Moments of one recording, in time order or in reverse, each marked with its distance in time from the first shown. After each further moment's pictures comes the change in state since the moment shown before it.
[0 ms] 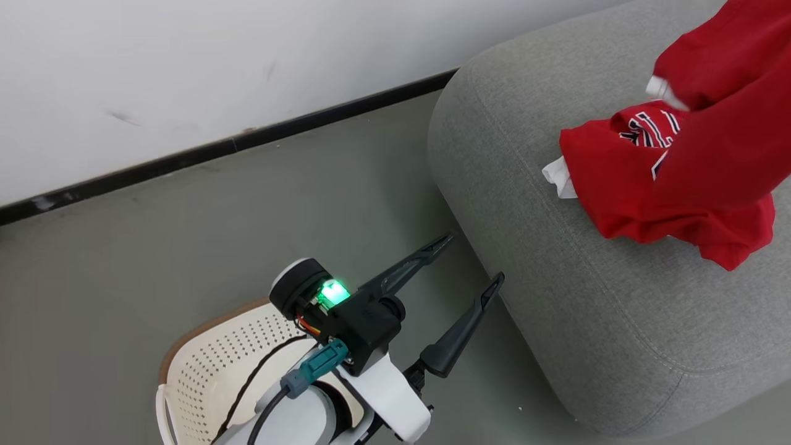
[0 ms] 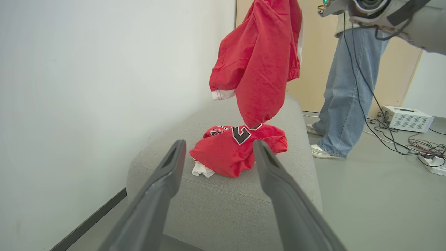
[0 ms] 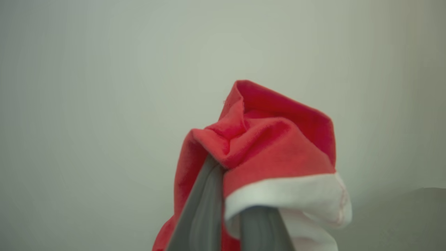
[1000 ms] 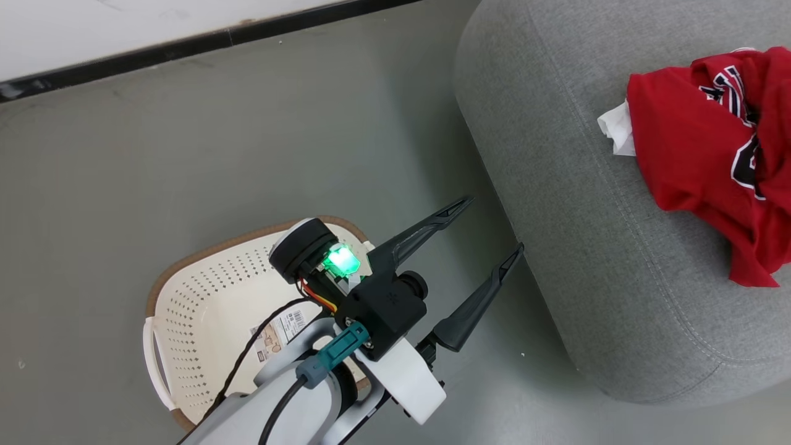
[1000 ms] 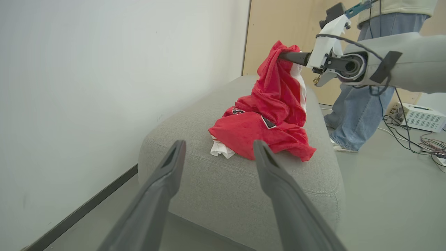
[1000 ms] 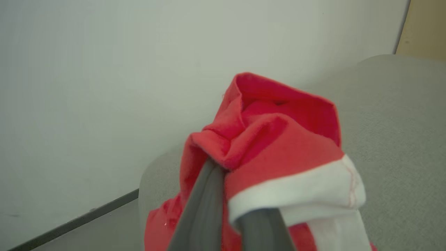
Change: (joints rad) left arm -0.101 0.017 -0.022 -0.071 0.055 0.003 0.077; right arm 0.006 0.125 -0.020 0.408 -0.061 0.000 -0.026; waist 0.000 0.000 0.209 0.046
